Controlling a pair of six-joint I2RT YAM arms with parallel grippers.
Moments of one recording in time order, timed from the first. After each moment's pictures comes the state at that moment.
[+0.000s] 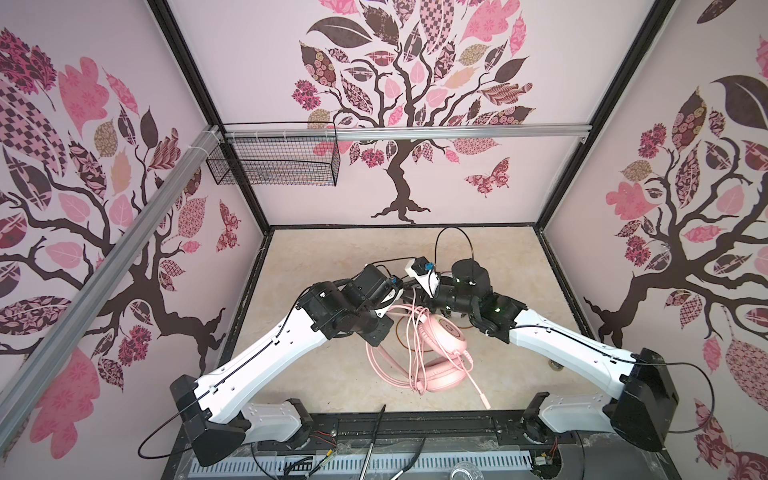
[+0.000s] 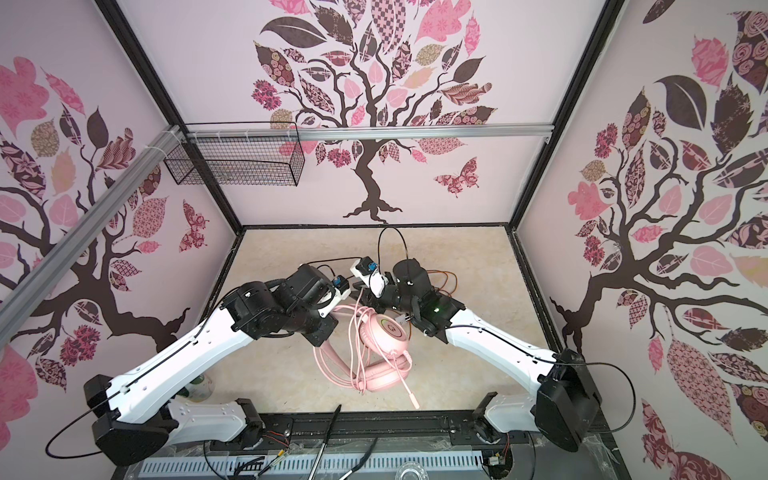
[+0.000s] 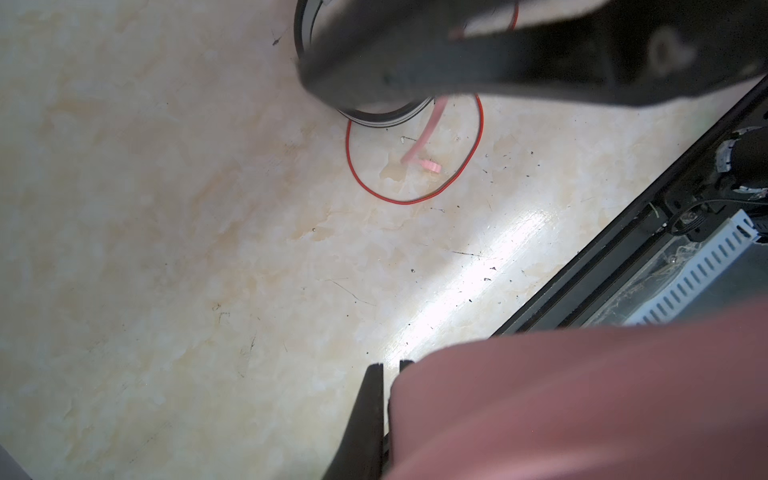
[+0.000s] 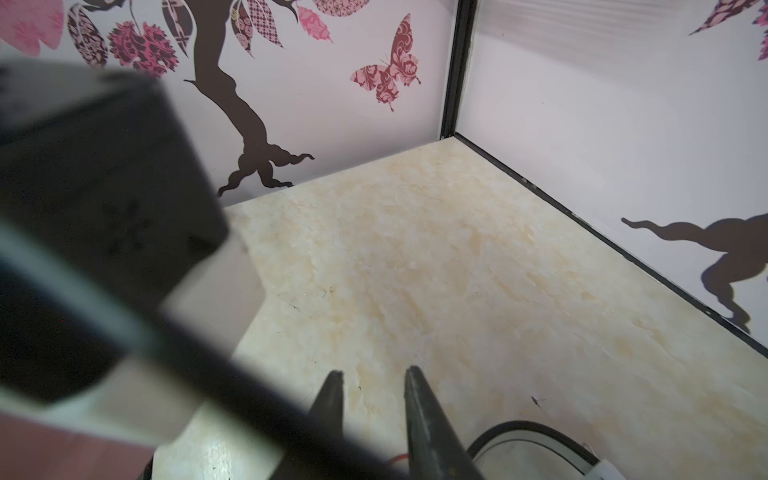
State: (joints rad) left arm -0.85 1.29 1.43 -1.25 -0.04 -0.12; right arm 0.75 1.32 0.97 0.05 -0.37 -0.08
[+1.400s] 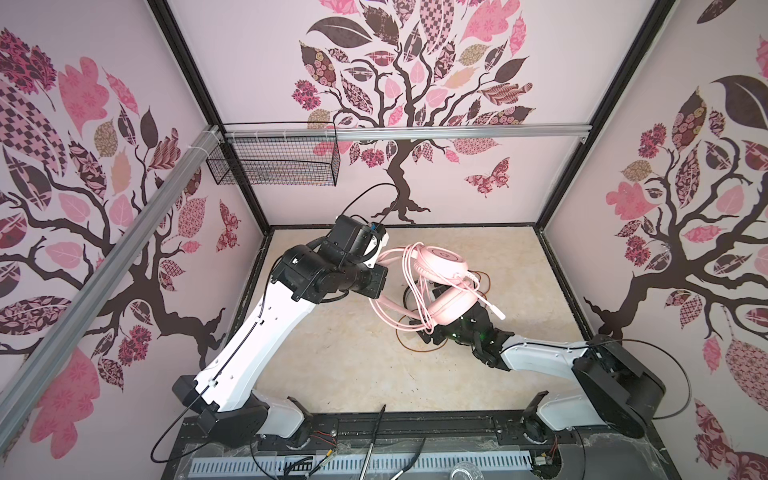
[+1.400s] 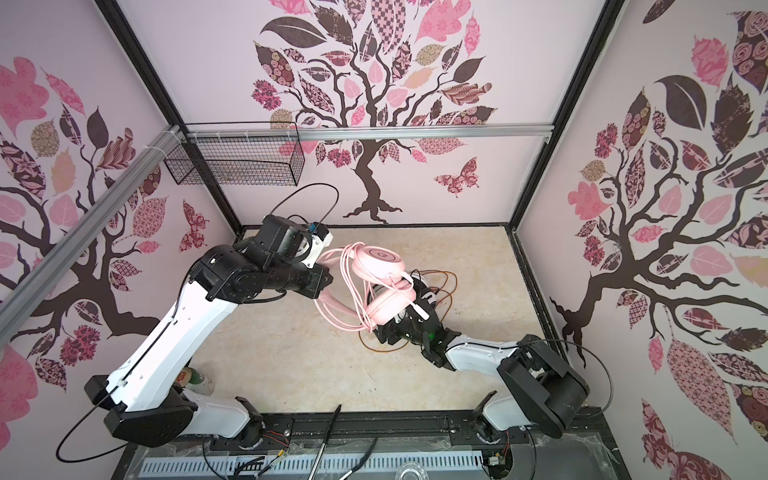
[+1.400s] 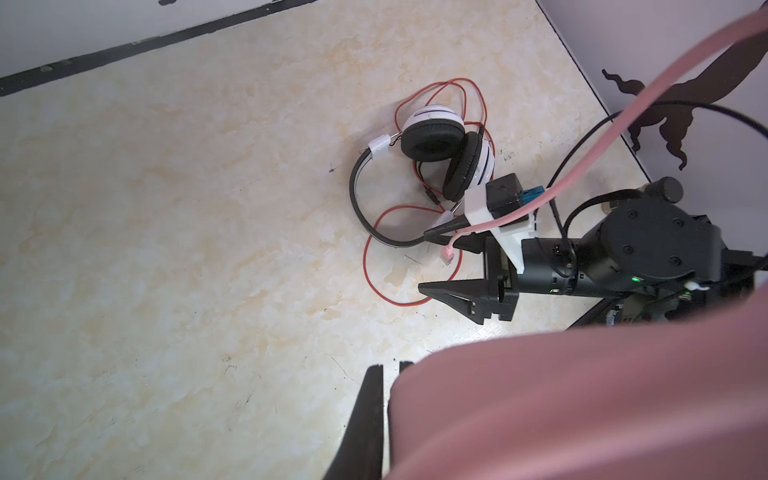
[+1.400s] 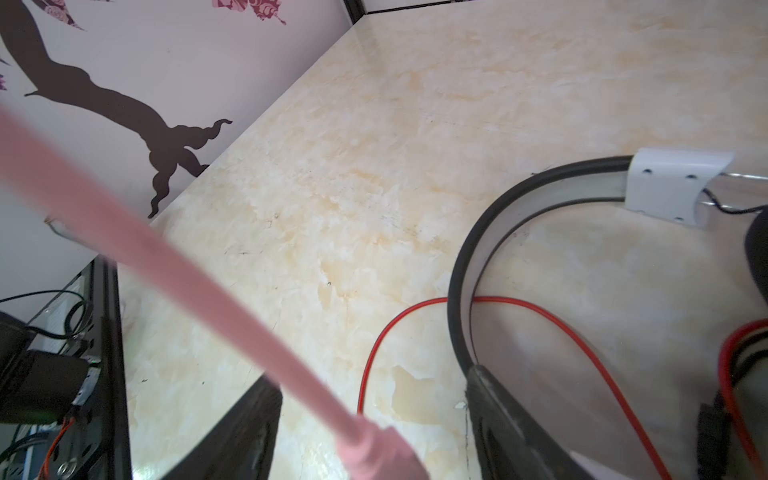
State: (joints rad) left arm -0.67 1.42 1.84 -1.29 0.04 -0.21; right arm 0.70 1.42 0.49 0.53 -0.24 0.33
